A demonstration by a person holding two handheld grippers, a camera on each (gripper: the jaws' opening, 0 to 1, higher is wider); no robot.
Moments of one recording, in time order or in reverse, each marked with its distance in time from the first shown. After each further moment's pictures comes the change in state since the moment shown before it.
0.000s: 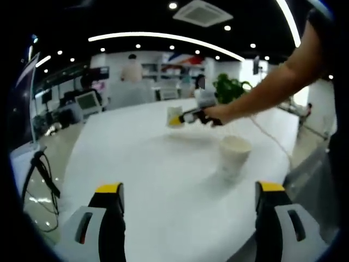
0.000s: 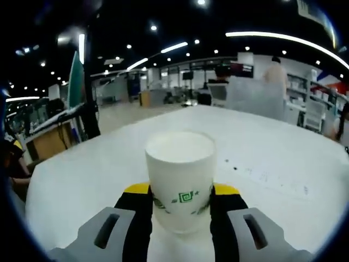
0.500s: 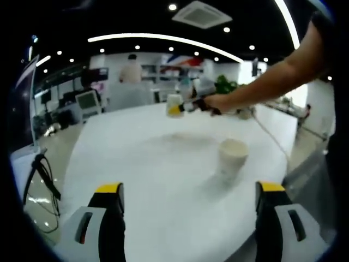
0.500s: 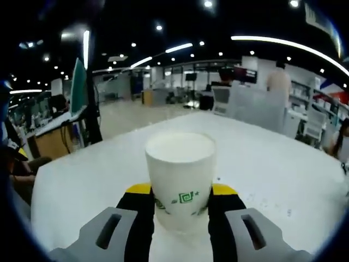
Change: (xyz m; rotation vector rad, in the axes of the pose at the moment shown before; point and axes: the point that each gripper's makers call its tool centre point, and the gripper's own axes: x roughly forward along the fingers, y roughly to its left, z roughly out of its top) left arm -0.005 0.002 0.007 -0.006 -0.007 -0.005; right arm -0.017 -0.005 0.051 -0.052 0.000 0.009
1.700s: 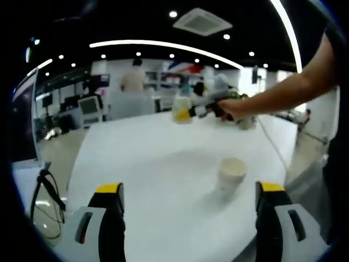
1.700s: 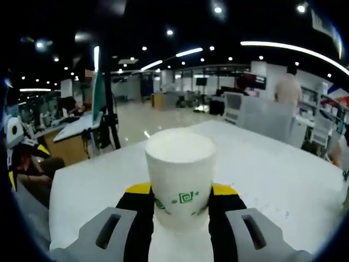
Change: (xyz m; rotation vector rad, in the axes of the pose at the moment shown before) left arm -0.006 0.005 0.035 0.008 -0.054 0.000; right arm -0.052 0.056 0.025 -0.023 -0.027 0.079
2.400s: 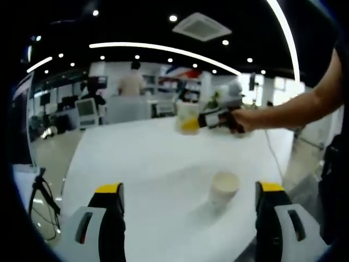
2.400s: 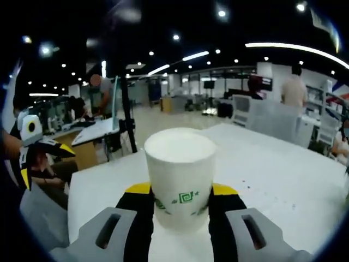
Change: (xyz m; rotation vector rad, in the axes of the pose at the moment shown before) left arm 0.013 -0.010 0.028 -0.036 -0.042 -0.035; right arm -0.043 0.046 0.007 0.012 -0.026 0.066
